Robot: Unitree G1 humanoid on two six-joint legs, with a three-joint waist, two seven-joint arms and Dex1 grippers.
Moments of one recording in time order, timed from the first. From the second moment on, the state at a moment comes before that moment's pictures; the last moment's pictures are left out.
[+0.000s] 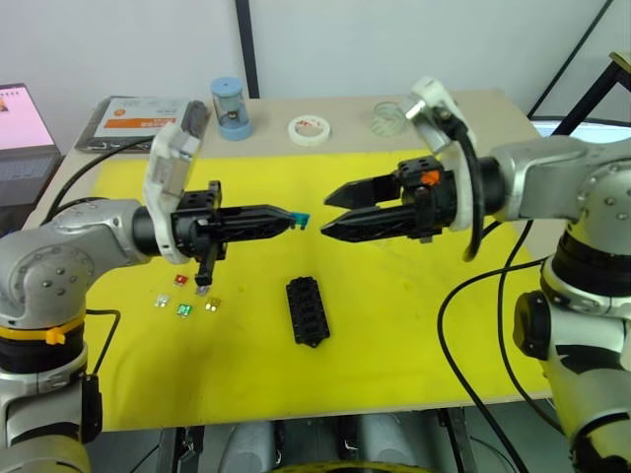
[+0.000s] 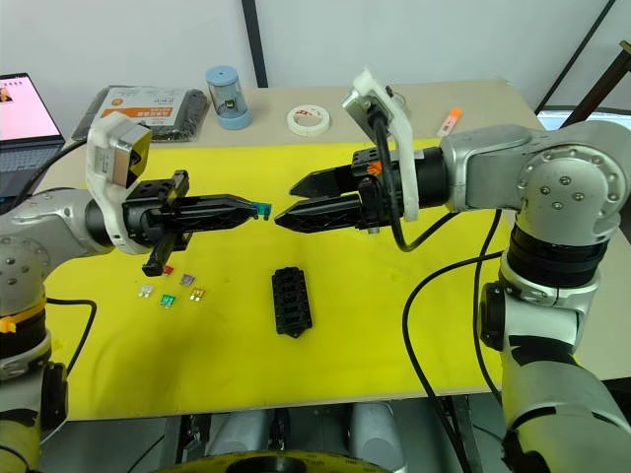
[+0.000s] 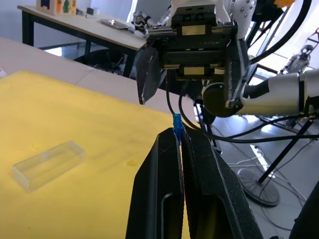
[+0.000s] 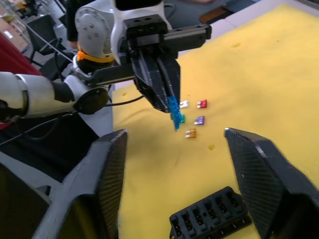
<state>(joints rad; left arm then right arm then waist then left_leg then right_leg) -0.56 0.72 0.21 -0.36 -1.10 1.01 -0.96 -1.03 -0.57 -0.15 -0.30 1.07 1.61 0.74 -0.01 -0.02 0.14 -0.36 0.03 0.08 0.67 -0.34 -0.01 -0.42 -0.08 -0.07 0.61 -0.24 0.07</state>
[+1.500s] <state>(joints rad) -0.56 0.72 0.17 -0.37 -1.10 0.99 -0.95 -1.03 -0.55 -0.10 -0.30 1.14 1.57 0.66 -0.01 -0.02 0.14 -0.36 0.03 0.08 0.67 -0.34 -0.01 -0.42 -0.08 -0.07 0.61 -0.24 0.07</state>
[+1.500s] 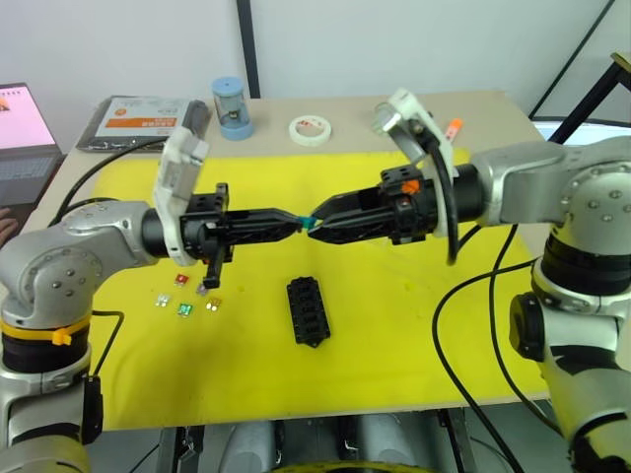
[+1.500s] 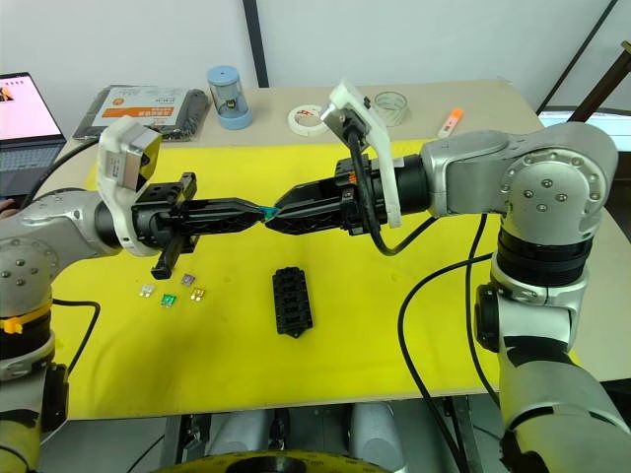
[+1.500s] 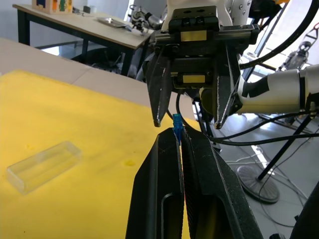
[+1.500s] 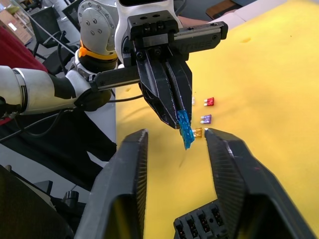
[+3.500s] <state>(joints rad) -0.06 0.89 -0.04 -0.47 -0.49 0.44 -1.12 -0.50 -0.71 0.38 -0.46 0.49 0.56 1.11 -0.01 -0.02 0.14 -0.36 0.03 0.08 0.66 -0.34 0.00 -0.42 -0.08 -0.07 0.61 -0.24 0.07</state>
